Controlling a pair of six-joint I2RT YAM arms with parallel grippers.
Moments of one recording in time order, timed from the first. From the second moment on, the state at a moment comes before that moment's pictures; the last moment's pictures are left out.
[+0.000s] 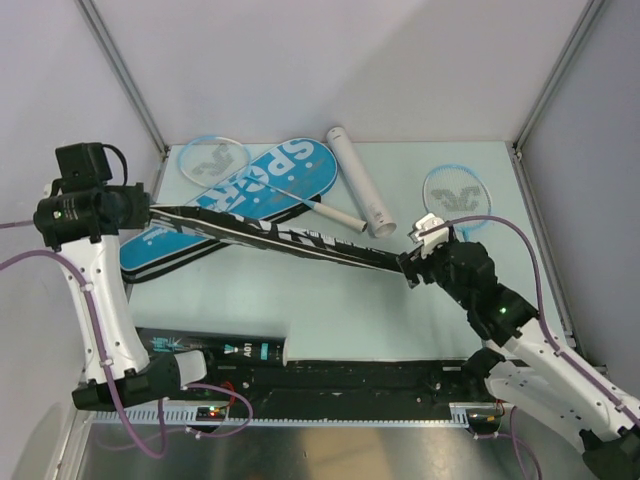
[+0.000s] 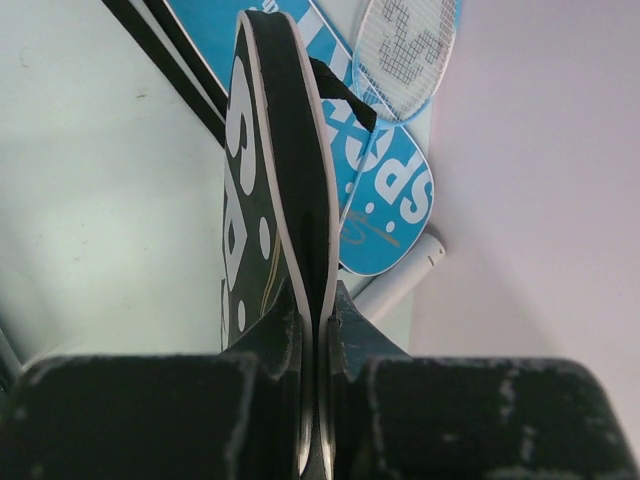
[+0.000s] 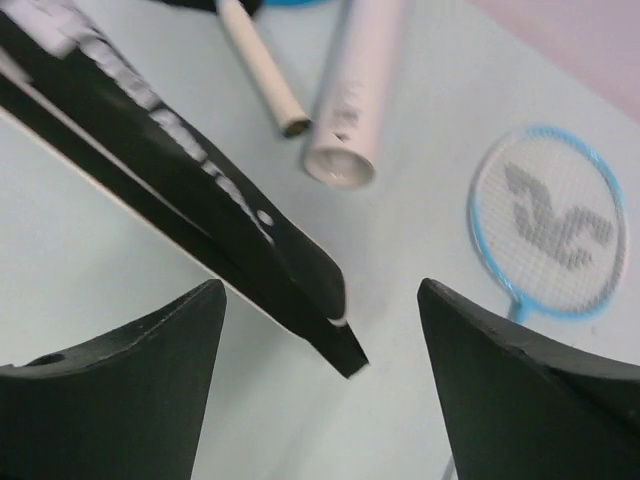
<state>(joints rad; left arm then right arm) 0.27 1.24 1.81 -1.41 -0.13 -1.32 0.62 0.72 0.63 -0.27 0.19 -0.20</state>
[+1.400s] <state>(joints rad) -0.13 1.23 1.59 -0.75 0.11 -0.58 0.54 1.31 1.22 -0.31 0.21 -0.25</state>
